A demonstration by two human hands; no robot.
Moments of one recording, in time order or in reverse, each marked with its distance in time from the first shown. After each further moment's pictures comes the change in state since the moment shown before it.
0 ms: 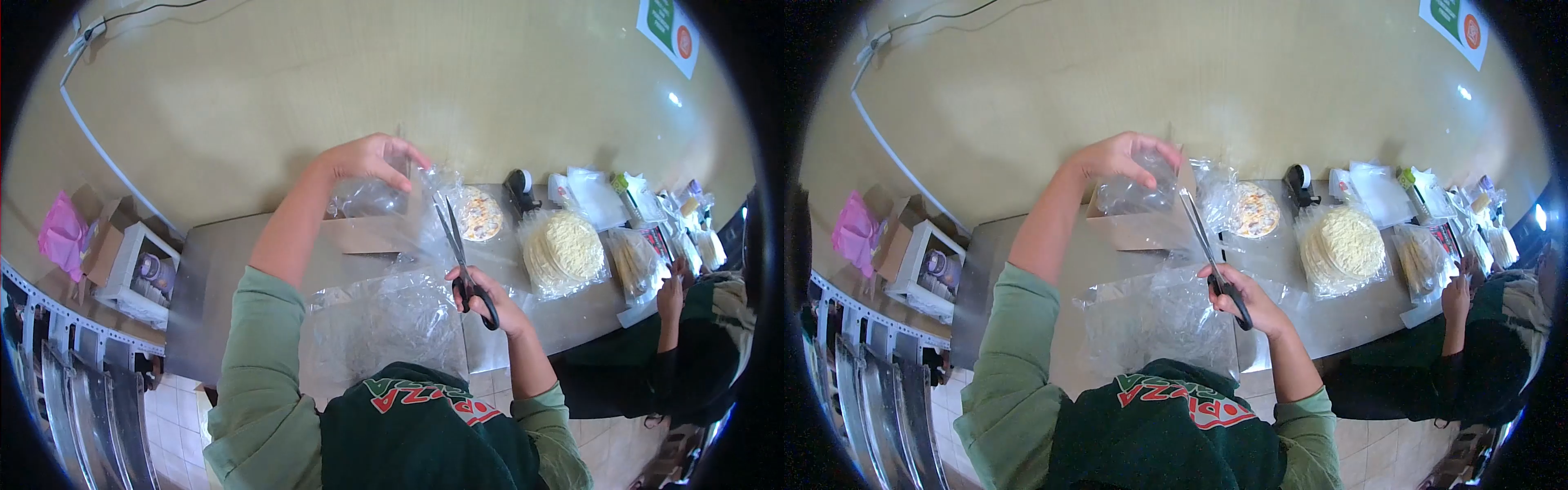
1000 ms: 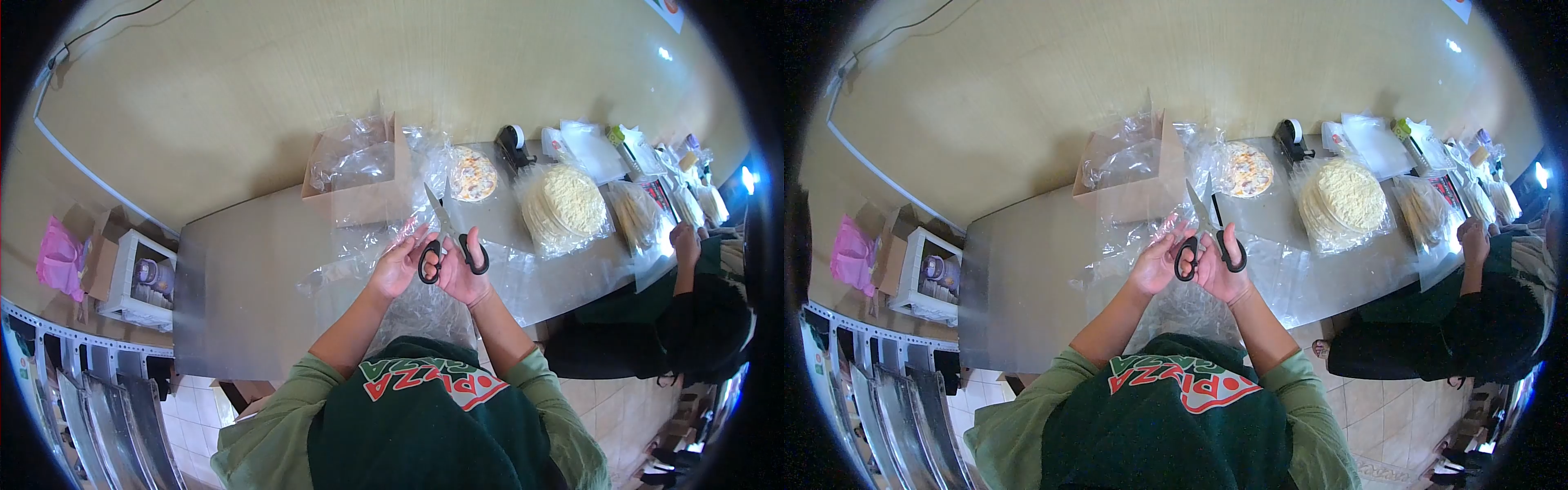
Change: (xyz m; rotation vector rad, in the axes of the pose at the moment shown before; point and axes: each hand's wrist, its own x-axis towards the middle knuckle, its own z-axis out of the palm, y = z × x) left_hand -0.051 -0.120 0.262 -1.625 0.504 -0.045; right_hand 0.016 0.080 0.029 1.162 0.082 0.051
